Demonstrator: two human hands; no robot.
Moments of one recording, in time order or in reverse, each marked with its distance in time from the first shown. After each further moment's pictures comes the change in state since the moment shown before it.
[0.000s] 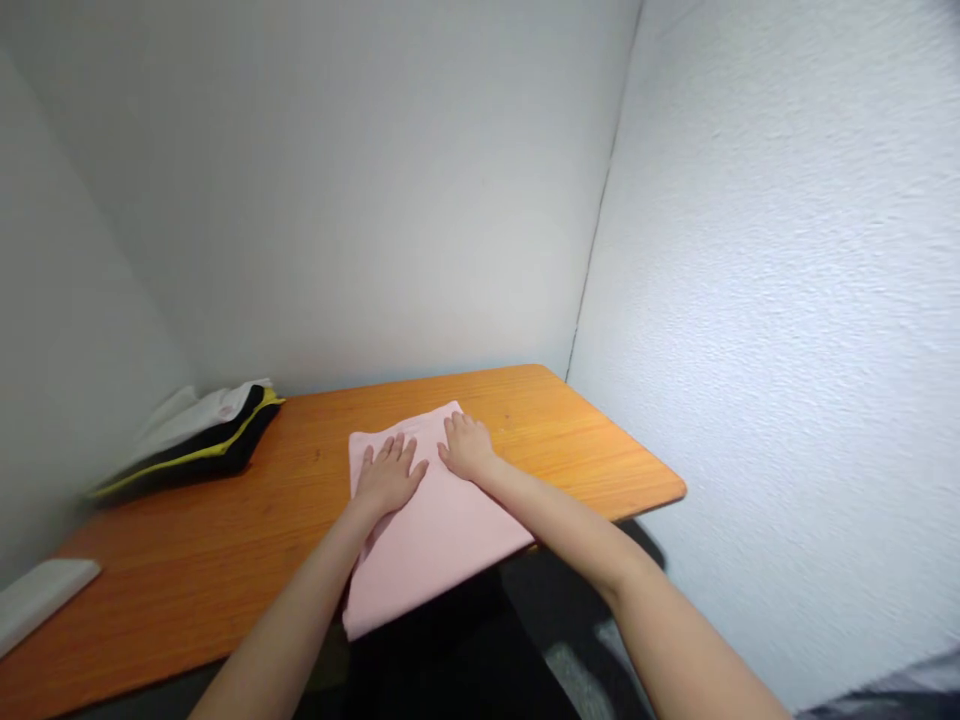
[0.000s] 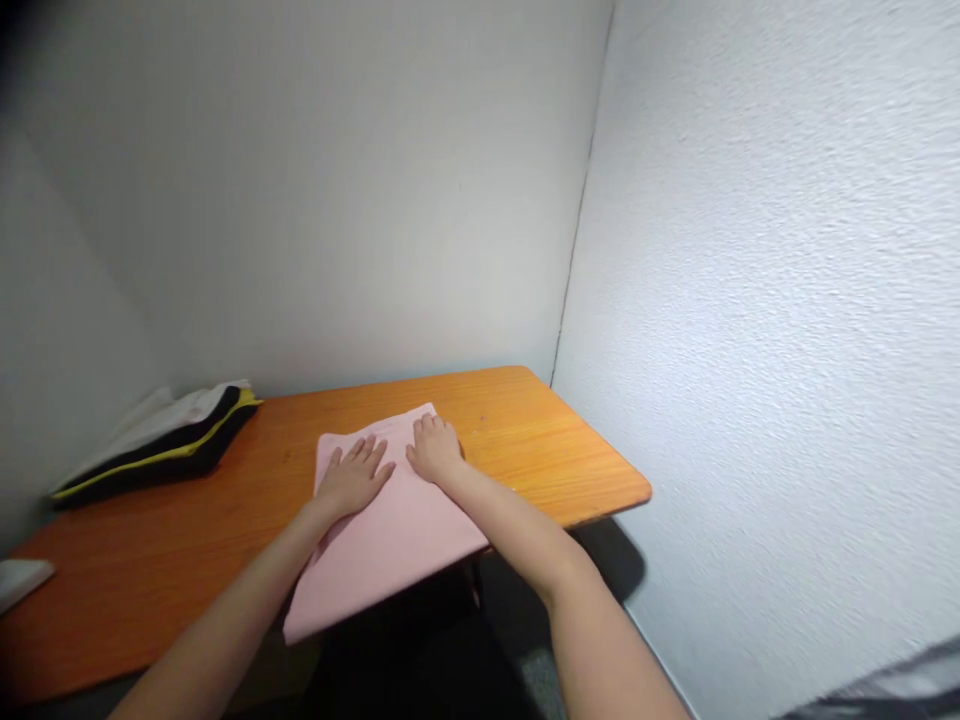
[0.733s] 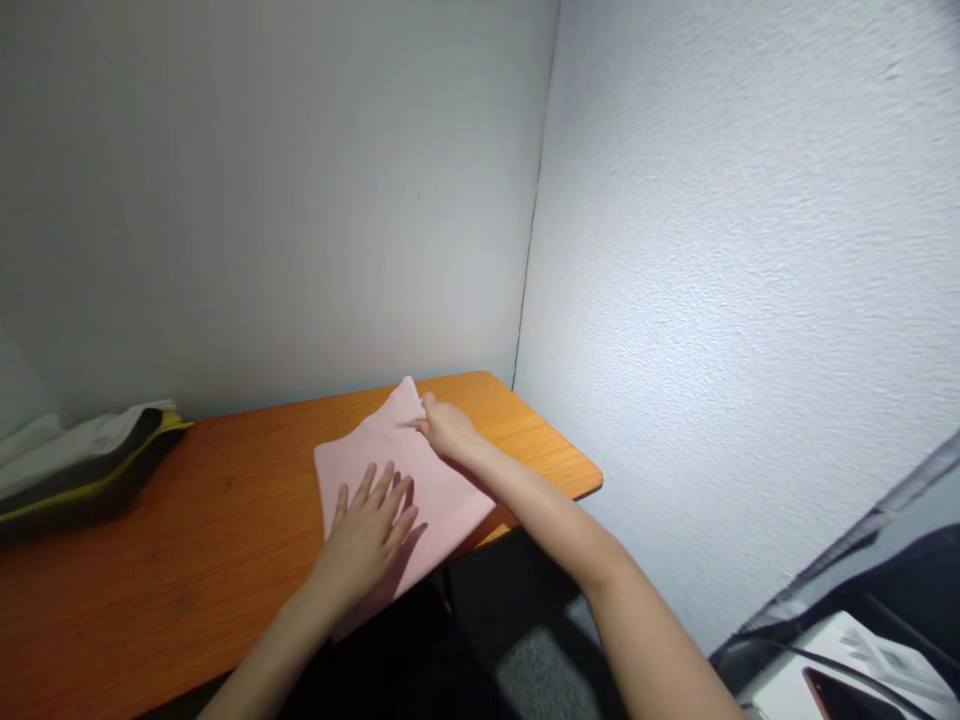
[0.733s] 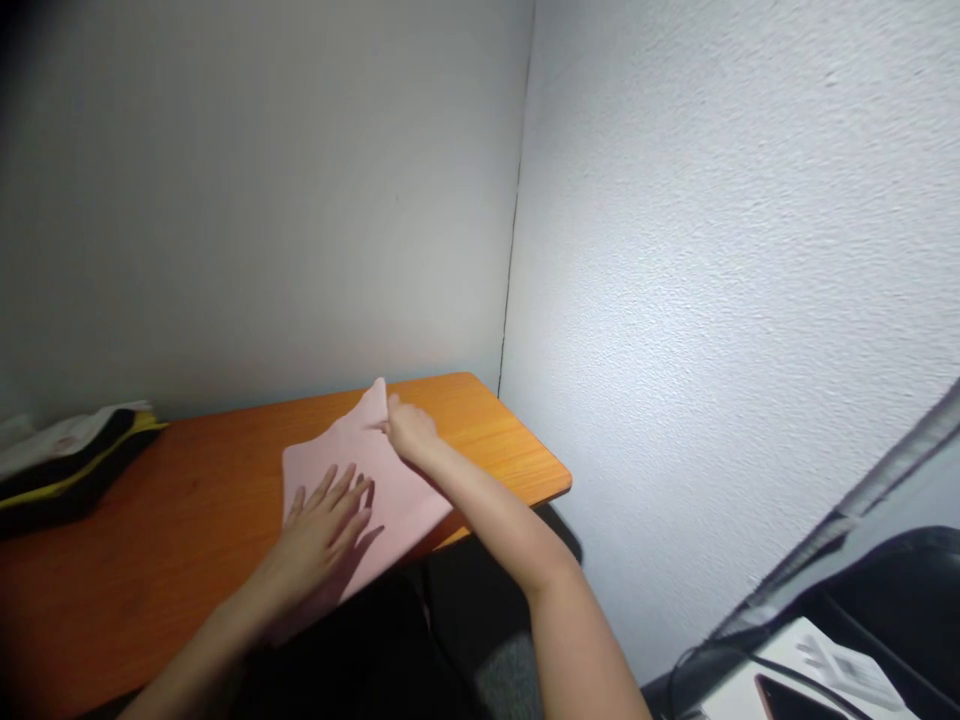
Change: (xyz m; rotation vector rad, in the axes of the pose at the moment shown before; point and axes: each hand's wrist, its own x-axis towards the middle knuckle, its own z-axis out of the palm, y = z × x) left_hand -0.080 0.100 -0.029 -0.044 0.215 0.282; right_hand -0.018 0.060 -0.085 0.084 0.037 0.151
